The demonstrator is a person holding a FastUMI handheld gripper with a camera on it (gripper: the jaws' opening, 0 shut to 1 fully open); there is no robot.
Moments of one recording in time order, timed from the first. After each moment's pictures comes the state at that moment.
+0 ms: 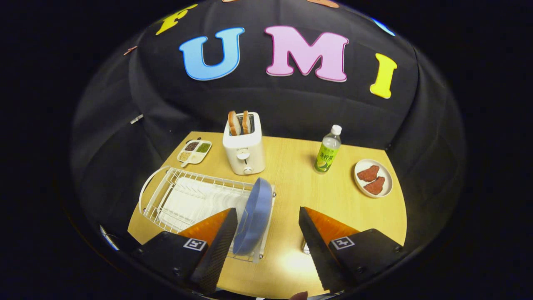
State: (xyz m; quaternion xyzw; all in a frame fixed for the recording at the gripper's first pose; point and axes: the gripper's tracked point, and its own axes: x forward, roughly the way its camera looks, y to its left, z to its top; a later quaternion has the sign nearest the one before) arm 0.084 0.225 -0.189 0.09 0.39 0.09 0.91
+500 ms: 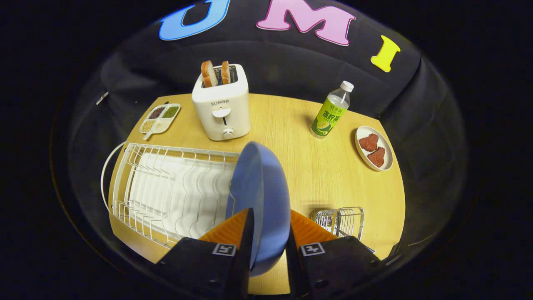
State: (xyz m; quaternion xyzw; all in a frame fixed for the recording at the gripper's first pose) arm 0.094 0.243 -0.278 0.04 0.51 0.00 0.86
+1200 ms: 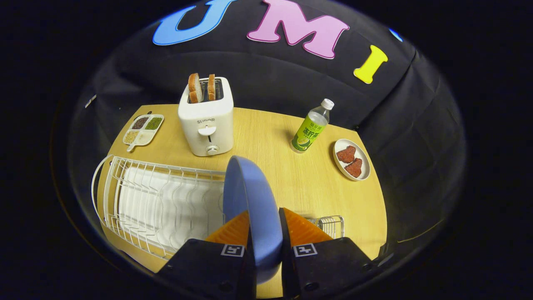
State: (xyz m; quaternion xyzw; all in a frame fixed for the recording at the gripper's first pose) arm 0.121 0.235 -0.245 -0.02 0.47 -0.05 0.88
